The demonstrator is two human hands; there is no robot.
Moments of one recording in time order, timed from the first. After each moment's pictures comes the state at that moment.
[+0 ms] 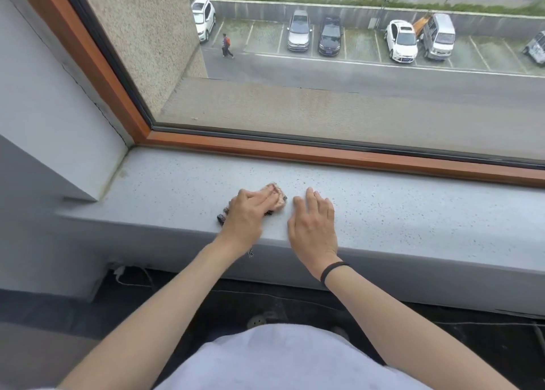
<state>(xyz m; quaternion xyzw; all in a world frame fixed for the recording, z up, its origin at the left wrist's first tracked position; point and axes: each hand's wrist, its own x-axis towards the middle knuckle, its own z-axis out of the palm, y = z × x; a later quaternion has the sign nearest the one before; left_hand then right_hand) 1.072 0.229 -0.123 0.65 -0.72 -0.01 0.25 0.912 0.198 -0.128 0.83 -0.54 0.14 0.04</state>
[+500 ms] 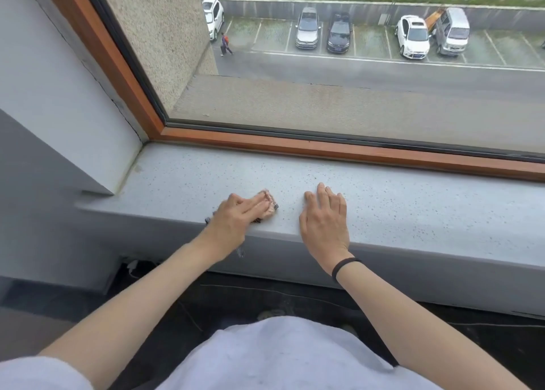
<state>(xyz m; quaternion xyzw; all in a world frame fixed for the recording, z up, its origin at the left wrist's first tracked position) 1.111 0.274 -0.123 0.62 -0.76 -0.02 0.18 0.908 0.199 -0.131 0.83 -0.54 0.14 0.04</state>
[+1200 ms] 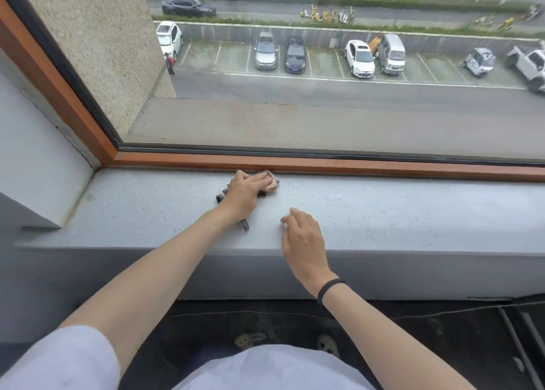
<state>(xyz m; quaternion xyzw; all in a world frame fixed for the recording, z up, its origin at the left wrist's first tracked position) 1.063 0.136 -0.129 0.63 -0.74 -0.09 0.22 0.876 0.213 -0.112 0.83 -0.51 0.24 -0.03</state>
